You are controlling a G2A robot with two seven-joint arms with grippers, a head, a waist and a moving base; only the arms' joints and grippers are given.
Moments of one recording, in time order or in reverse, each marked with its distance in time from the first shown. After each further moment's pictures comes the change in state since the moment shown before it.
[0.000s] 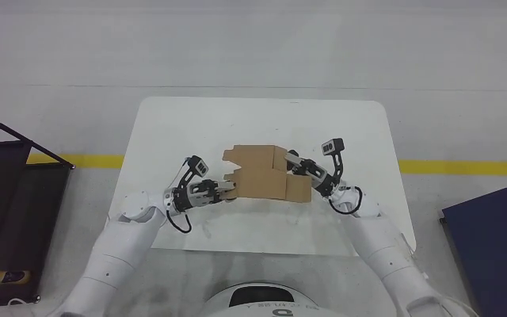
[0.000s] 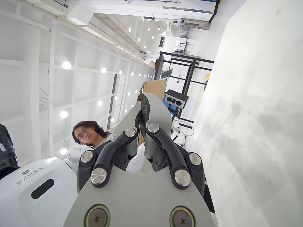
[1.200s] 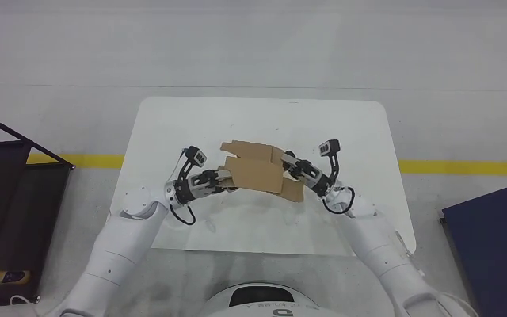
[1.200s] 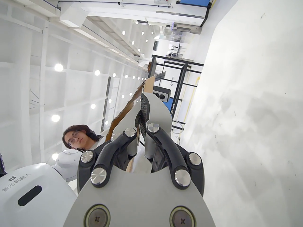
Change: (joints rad) left arm -0.022 -0.009 0.002 -0.020 0.033 -0.061 0.096; right arm 0.017 -0.011 -0.034 0.041 -0.086 -0.033 -0.077
